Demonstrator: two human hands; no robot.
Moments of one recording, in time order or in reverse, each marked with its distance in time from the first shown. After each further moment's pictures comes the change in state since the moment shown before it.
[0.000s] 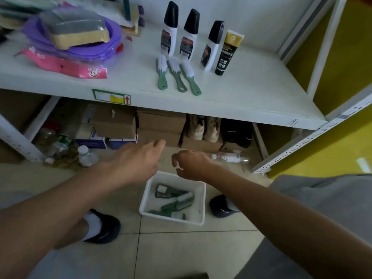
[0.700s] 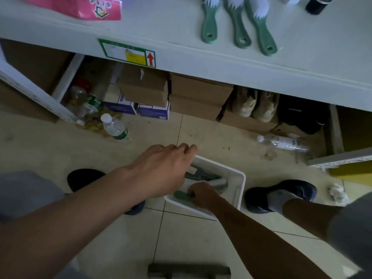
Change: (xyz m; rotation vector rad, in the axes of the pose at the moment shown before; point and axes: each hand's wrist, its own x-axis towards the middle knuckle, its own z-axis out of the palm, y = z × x) left_hand 0.025 -0.015 0.074 -0.094 -0.082 -0.005; right_hand 0.045 -0.014 0.256 0.303 -0.548 0.138
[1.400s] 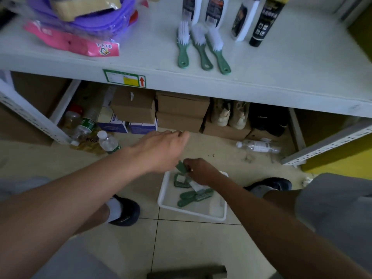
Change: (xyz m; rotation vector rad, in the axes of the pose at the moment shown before) left_hand 0.003 0.015 -0.052 0.053 -0.036 0.027; right_hand -0.081 -0.023 -0.117 0.143 0.370 -0.134
